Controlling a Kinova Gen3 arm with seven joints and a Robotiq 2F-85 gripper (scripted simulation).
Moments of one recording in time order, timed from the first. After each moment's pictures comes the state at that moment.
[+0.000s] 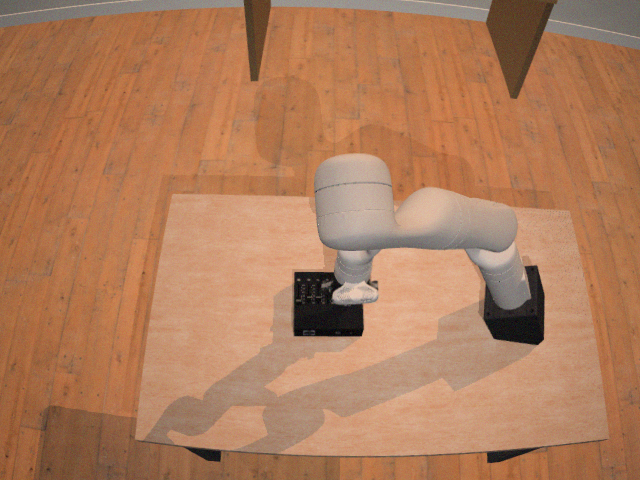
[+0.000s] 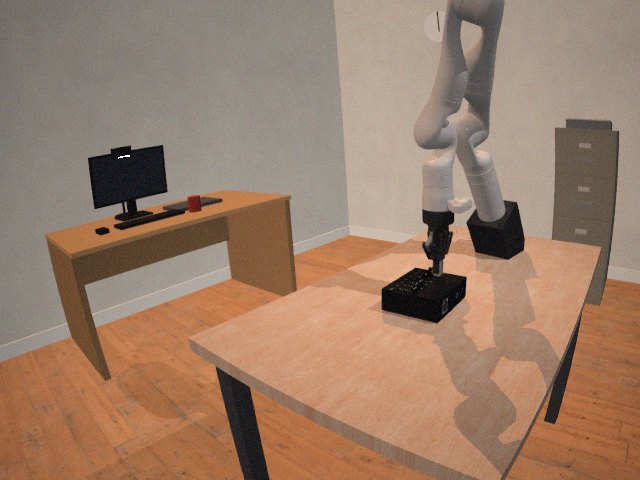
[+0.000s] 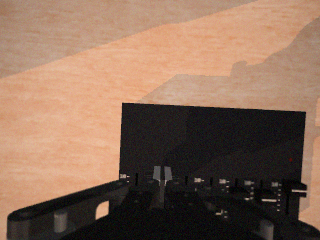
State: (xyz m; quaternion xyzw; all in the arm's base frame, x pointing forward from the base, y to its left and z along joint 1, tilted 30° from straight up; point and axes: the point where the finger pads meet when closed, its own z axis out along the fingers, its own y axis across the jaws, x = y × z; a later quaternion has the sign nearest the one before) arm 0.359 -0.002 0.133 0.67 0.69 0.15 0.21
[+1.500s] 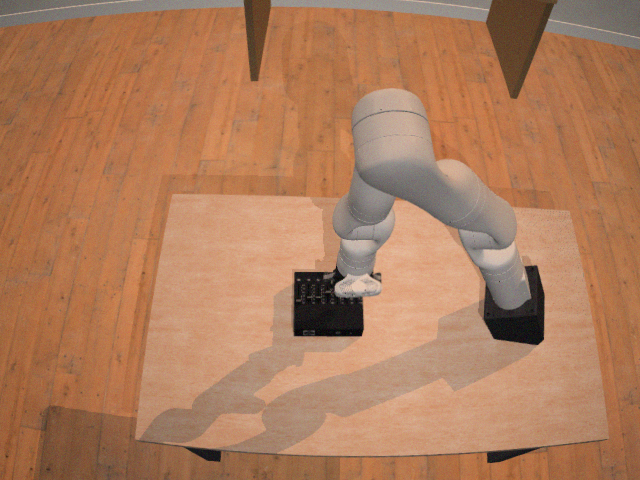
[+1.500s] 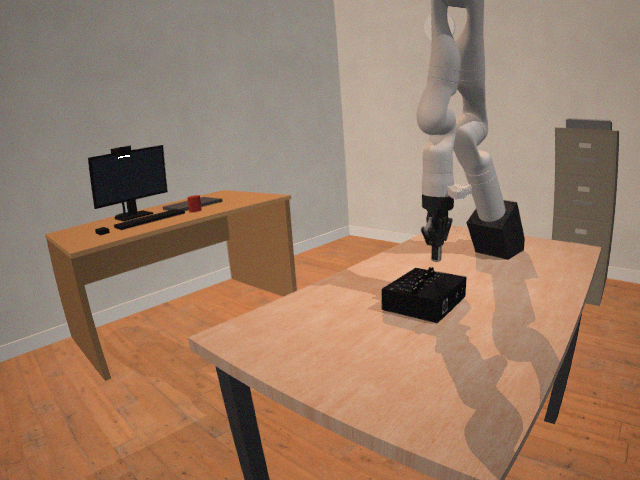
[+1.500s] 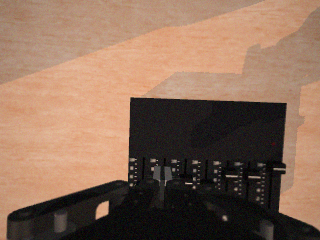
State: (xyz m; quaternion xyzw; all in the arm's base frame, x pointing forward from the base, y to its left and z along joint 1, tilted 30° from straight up) arm 0.340 -0.006 0.160 0.68 0.68 0.14 0.22
